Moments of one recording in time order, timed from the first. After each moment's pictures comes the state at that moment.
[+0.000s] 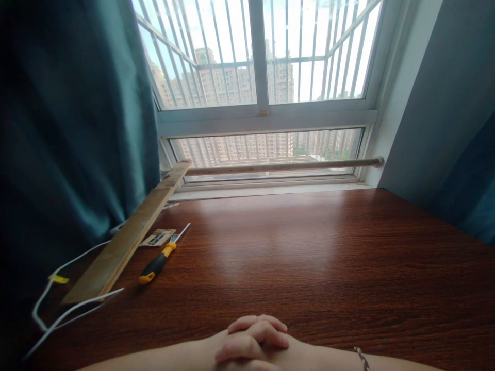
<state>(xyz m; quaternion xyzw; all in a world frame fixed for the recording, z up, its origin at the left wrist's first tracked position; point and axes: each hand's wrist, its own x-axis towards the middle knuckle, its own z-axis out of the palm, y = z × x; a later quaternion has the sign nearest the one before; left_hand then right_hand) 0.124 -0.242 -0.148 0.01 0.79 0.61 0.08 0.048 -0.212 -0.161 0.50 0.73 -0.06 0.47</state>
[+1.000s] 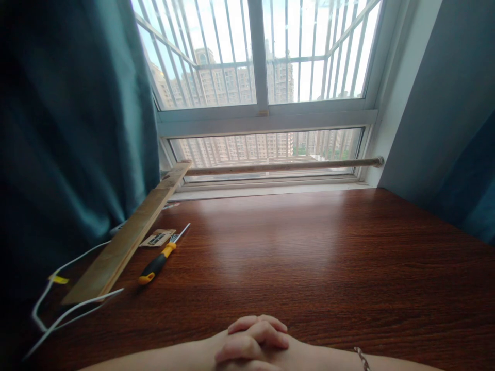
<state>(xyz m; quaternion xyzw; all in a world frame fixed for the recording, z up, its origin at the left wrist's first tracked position) 0.116 -0.252 -0.154 0.03 0.79 0.61 0.10 0.122 -0.246 -0.151 0.37 0.89 -0.21 -0.15</state>
